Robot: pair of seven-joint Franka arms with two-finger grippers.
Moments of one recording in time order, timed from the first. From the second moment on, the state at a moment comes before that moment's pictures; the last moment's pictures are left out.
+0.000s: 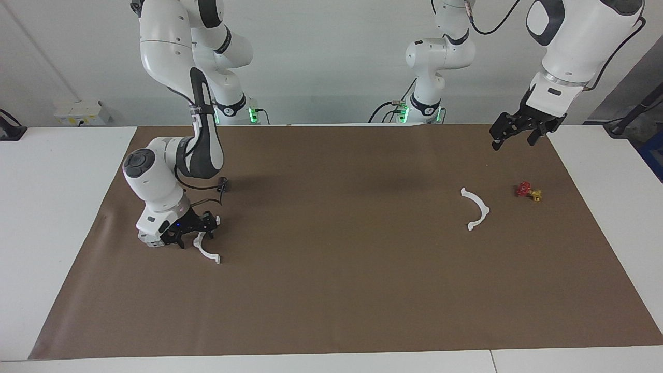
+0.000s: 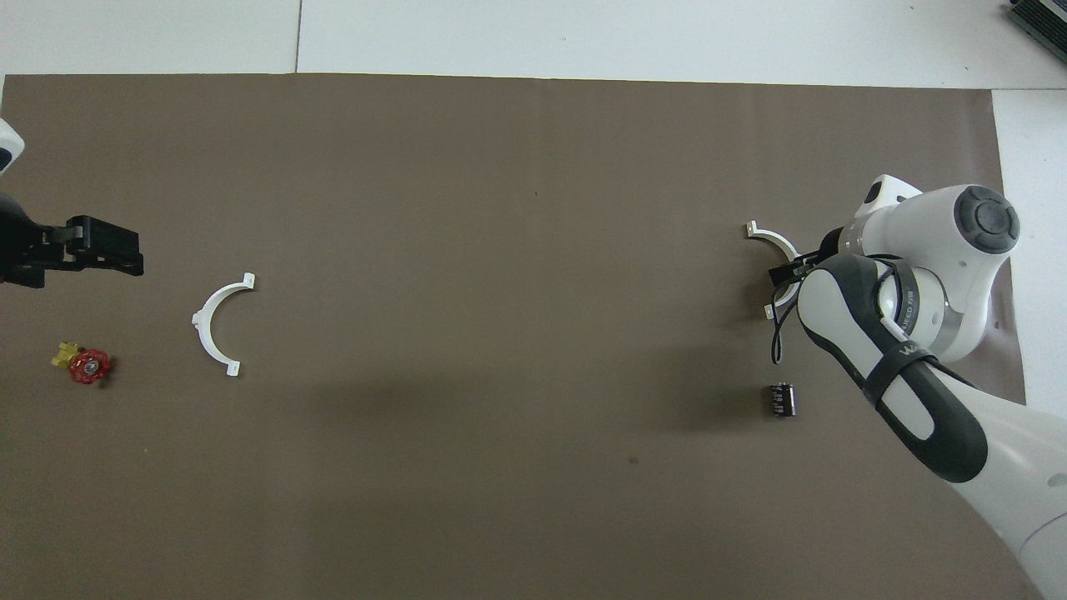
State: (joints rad) left arm -0.03 -0.01 -0.04 -1.61 0.01 1.60 -0.13; right arm 0.11 0.38 -0.15 -1.98 0.17 2.42 -0.50
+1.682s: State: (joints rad) left arm -0.03 -0.01 -0.04 -1.62 0.01 1.60 -0.13; right arm 0.65 0.35 -0.14 -1.83 0.07 2.28 0.61
